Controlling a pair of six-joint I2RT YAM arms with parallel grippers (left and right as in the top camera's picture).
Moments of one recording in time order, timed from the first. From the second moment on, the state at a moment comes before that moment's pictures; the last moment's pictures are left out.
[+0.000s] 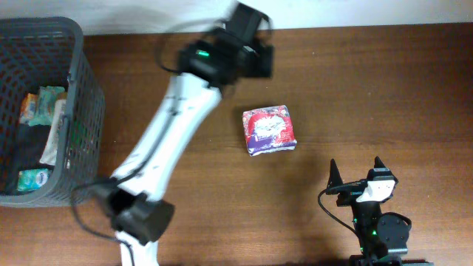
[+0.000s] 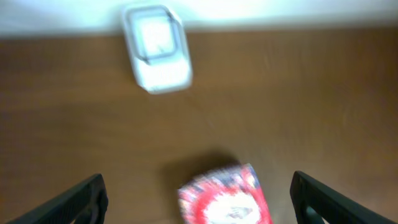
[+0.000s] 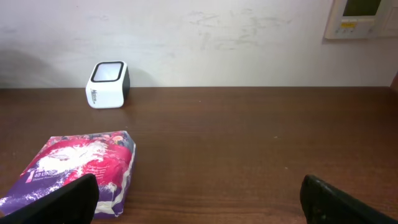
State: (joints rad) left arm -0.53 2.02 2.25 -1.06 -0.11 -0.37; right arm 0.00 0.02 0.01 -0.08 -0.02 0.02
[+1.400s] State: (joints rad) left arm 0.71 2.35 2.35 -1.54 0.27 0.32; right arm 0.00 0.02 0.01 -0.08 -0.02 0.02
